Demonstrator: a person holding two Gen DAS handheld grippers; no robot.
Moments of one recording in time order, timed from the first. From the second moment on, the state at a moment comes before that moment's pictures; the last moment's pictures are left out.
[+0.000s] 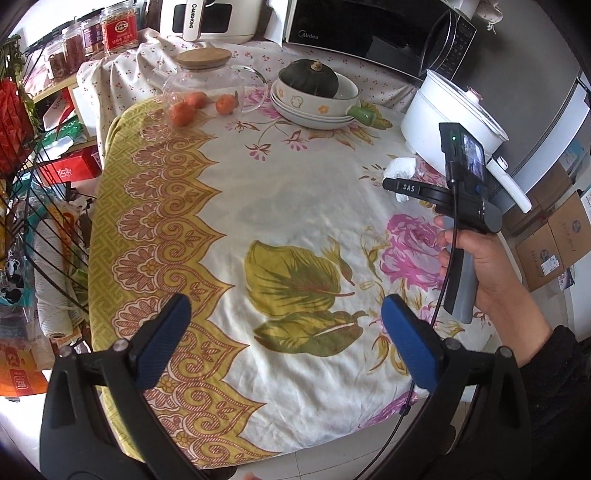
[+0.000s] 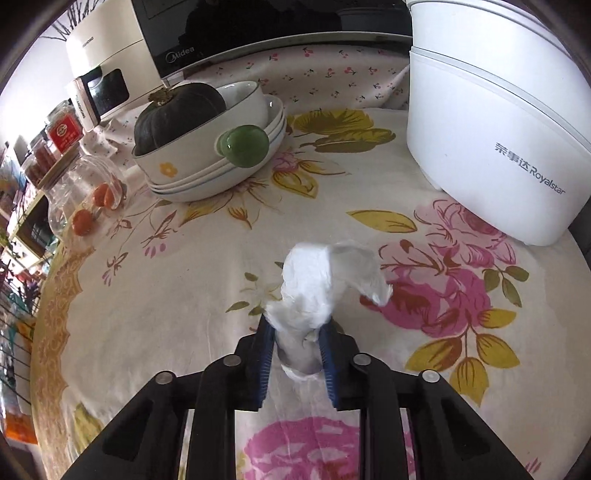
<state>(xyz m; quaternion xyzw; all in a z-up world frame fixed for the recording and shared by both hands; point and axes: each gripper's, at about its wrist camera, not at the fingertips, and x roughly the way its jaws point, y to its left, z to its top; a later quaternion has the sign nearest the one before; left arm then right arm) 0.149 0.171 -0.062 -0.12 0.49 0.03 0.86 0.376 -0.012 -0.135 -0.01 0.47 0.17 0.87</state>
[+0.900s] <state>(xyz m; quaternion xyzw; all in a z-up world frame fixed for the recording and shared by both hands) 0.120 0.046 -0.064 -0.06 0.50 -0.10 0.86 0.158 -0.284 -0.094 0.03 0.51 0.05 0.86</state>
